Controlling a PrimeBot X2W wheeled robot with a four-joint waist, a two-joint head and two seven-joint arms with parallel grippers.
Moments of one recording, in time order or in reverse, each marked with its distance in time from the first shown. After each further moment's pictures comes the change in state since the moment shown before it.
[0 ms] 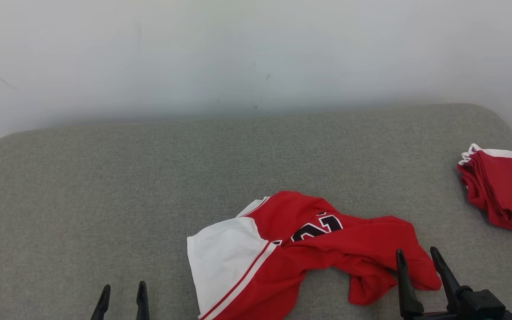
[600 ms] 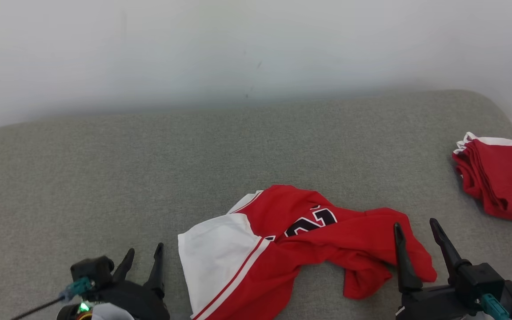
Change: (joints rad) left arm -0.293 0.030 -0.072 0.287 -0.207 -0.027 0.184; right arm -0.053 0.000 0.001 -0.110 -0.069 0.000 0.093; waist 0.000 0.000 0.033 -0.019
